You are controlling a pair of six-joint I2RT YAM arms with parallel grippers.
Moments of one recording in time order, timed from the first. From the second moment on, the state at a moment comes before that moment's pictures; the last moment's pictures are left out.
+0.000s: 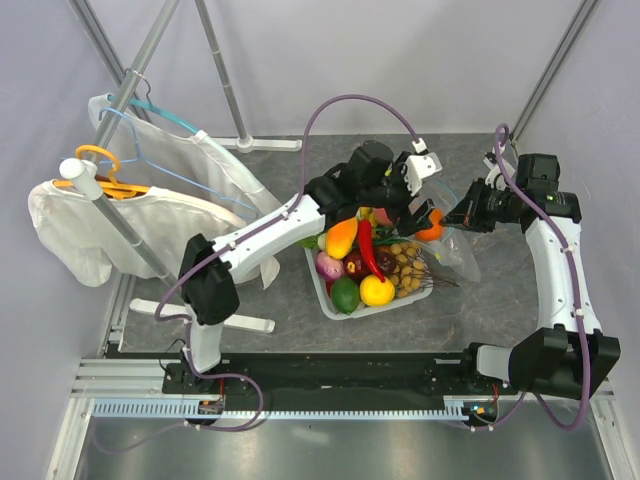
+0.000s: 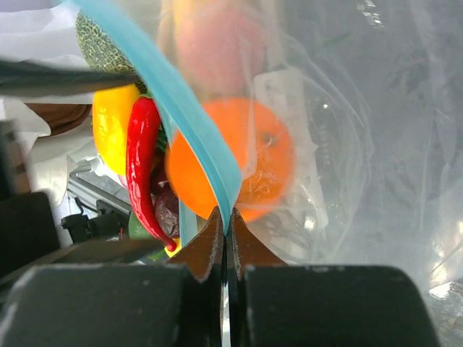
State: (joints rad) left arm -0.92 1.96 1.86 -0.31 0.36 0.19; right arm -0.17 1.27 1.28 -0.96 -0.69 0.22
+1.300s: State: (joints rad) left arm -0.83 1.77 1.73 -0.86 0.00 0.14; right arm -0.18 1.25 1.28 -0.96 -0.51 0.20
